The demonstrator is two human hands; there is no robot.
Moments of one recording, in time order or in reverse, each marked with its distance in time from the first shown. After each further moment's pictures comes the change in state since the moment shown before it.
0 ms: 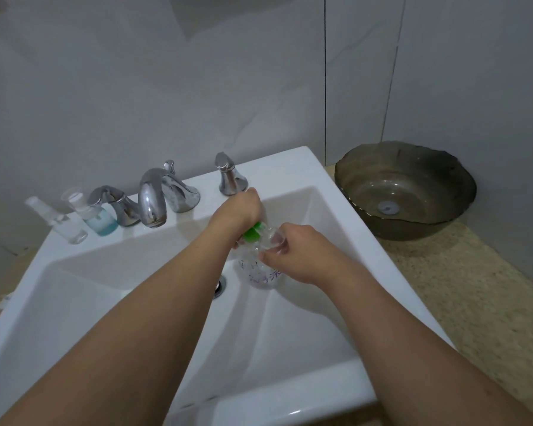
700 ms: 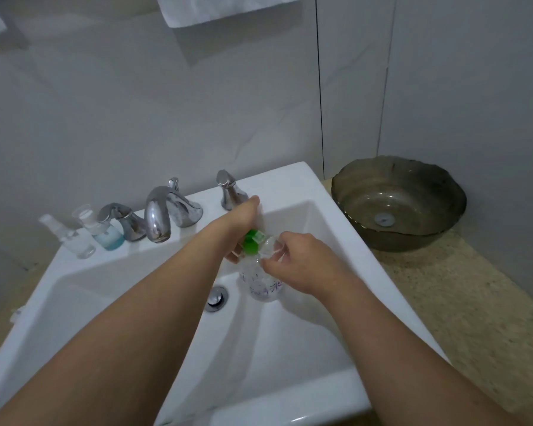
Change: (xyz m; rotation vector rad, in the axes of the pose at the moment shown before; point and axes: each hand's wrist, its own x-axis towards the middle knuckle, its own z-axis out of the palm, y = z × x) left_hand 0.002 -0.002 -0.013 -0.176 -0.172 -0.164; right_hand -0.004 -0.003 -0.004 -0.048 0.099 -0.027
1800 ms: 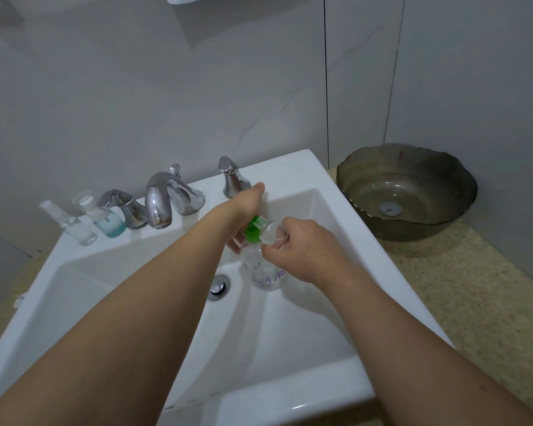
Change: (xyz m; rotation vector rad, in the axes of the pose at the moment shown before) left_hand -0.004 0.003 0.001 0.092 -0.003 0.024; right_hand 0.002 -0.003 0.003 -0.086 0.066 -0.022
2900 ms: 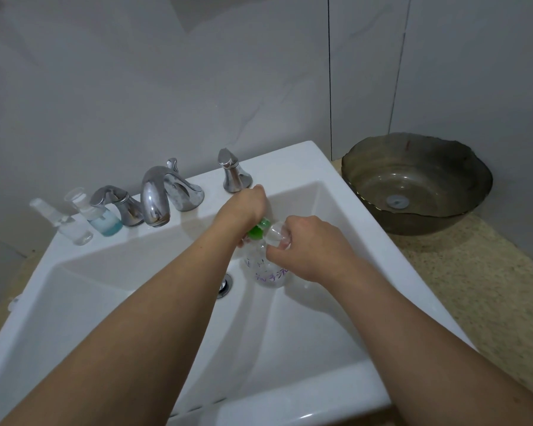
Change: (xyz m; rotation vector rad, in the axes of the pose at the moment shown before) left_hand 0.011 -0.006 0.012 0.057 0.176 0.173; right_hand 0.003 -0.002 0.002 -0.103 -0.027 0.002
